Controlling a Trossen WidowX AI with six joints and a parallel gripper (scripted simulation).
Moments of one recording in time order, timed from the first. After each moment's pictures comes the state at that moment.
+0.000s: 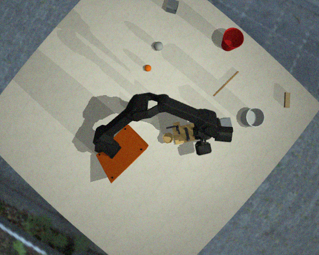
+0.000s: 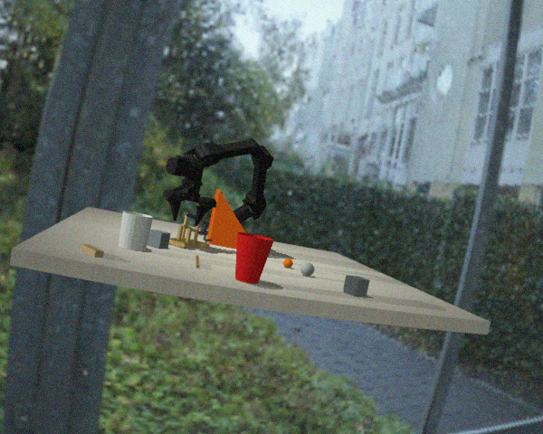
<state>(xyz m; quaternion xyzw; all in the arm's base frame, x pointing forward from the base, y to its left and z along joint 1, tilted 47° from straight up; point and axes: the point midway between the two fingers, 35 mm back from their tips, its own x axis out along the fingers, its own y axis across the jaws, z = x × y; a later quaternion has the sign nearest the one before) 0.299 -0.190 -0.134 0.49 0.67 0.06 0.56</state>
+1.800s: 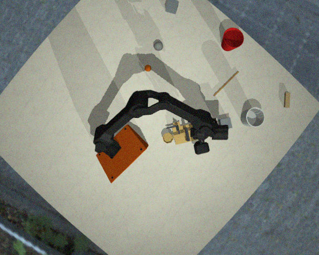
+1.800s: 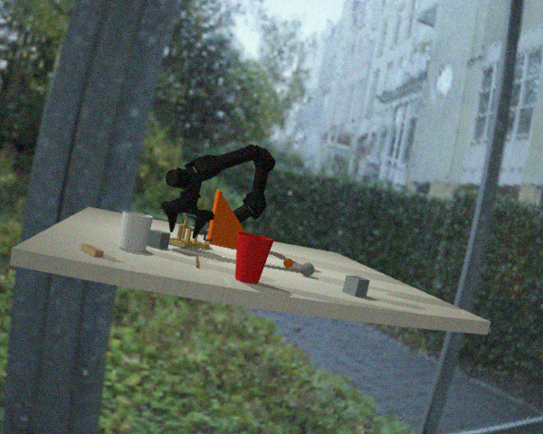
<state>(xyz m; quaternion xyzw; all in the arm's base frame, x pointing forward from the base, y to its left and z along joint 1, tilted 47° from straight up) 0.303 -0.159 -0.166 0.49 0.66 0.05 0.57</state>
